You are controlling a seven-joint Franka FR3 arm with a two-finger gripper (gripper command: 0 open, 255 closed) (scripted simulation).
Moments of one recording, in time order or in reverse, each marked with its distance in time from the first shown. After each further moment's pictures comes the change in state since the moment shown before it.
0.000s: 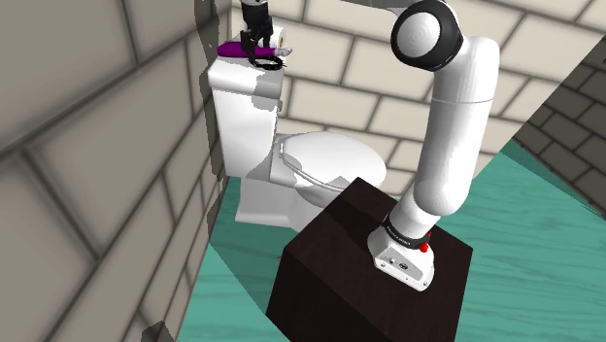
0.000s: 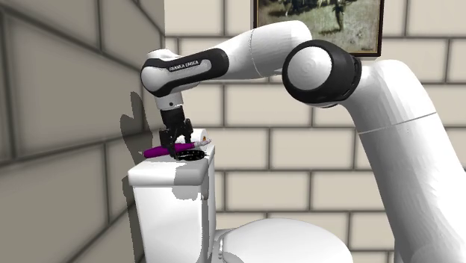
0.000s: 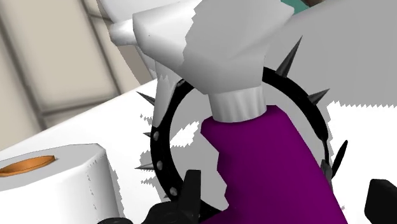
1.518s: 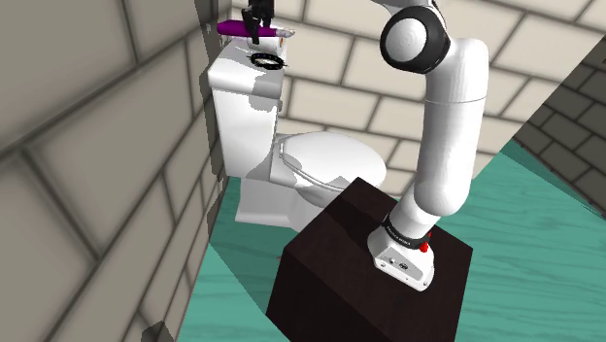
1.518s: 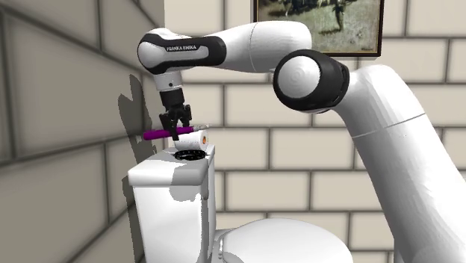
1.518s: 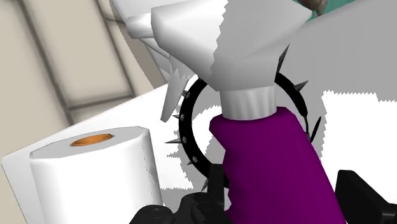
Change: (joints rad) arm 0.016 0.065 -0.003 0.256 -0.005 -0.185 -0.046
